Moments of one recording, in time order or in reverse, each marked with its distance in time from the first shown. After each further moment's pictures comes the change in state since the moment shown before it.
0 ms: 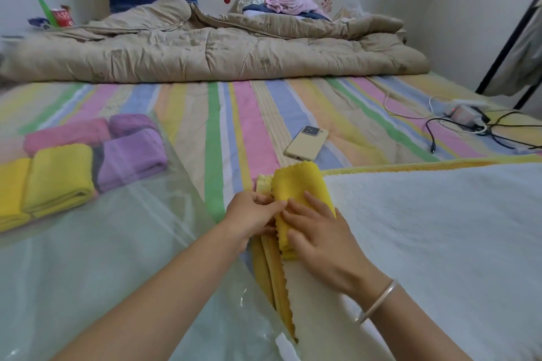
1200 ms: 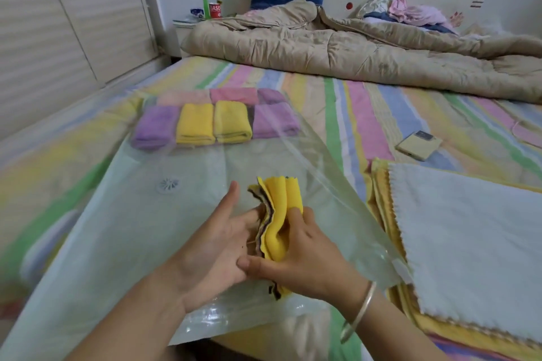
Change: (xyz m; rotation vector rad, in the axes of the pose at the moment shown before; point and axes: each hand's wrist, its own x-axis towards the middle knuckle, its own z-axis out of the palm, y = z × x) left_hand -0.248 -0.071 -0.185 -0.603 -0.317 0.011; right_hand -0.078 -0.193 0.088 0.059 -0.312 -0.135
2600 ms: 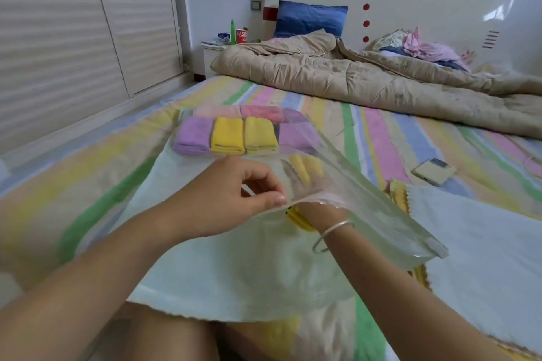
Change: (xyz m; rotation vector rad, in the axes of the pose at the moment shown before) left_hand -0.069 0.074 0.009 1.249 0.305 0.606; right_hand 0.075 -0.026 -0.003 0.003 0.180 0.118
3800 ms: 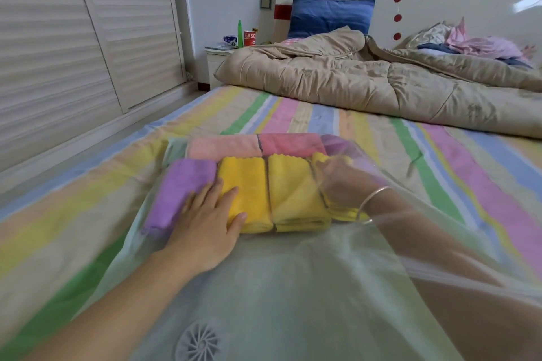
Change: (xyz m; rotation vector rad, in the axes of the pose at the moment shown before) left_hand 0.194 -0.309 -0.024 0.751 -0.005 -0.413; right_hand 0.358 -0.001 0.049 -0.315 0.055 -0.281
